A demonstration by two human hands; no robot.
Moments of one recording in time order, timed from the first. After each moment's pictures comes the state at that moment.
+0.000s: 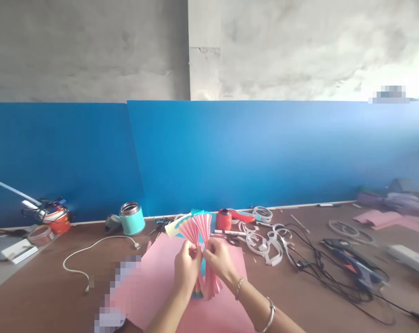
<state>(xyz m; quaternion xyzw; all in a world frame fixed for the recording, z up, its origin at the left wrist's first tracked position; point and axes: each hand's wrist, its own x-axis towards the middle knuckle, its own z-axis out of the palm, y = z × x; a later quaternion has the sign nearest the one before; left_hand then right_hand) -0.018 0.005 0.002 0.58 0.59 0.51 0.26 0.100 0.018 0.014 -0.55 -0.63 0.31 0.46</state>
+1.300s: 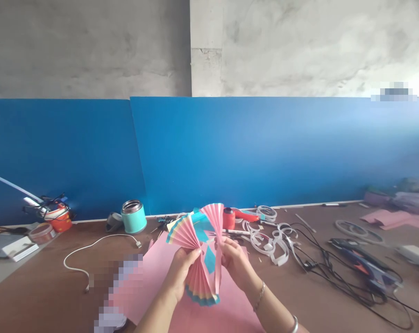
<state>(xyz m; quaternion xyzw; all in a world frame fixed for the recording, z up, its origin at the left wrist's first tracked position) -0.038 -0.013 0.032 0.42 0.37 0.54 0.63 0.127 0.003 0.017 -0.32 -0.42 0.64 0.56</state>
